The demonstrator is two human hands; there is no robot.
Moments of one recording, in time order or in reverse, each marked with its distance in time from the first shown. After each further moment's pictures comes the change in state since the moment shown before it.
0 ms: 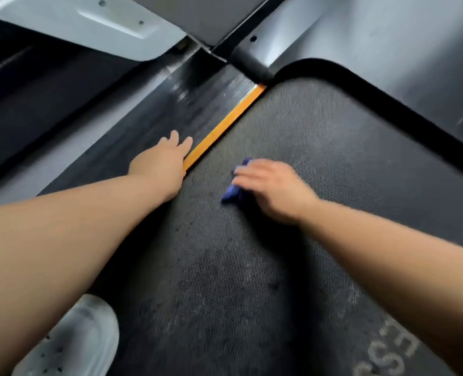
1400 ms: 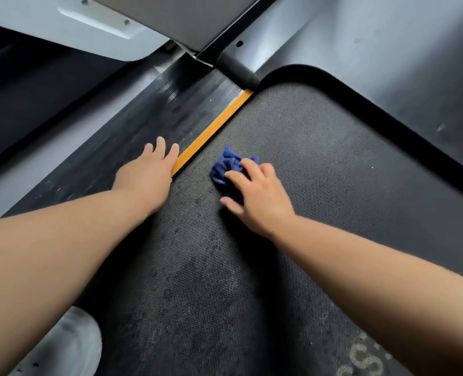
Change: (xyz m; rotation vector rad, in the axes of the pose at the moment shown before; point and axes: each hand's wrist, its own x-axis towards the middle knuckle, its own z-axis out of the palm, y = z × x) left_hand 0.004 -0.001 0.013 0.111 0.013 0.026; right_hand -0.001 -0.021 0.014 -0.063 0.001 0.484
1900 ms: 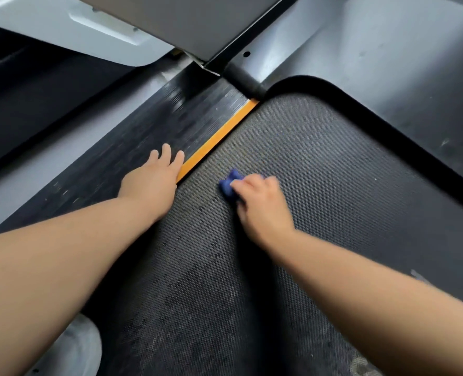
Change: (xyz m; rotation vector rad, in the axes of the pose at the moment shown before) left_hand 0.000 0.001 -0.001 0.003 0.001 -0.003; right_hand -0.001 -0.009 -0.002 0.068 0.028 0.056
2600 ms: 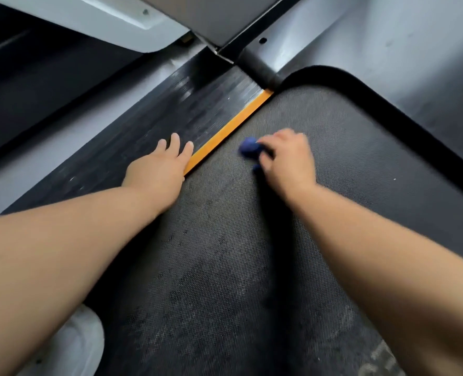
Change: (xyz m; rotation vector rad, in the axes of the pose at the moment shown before) left_hand 0.001 -0.002 0.000 0.060 -0.005 0.040; right_hand 0.072 0.040 -0.010 -0.045 0.098 0.079
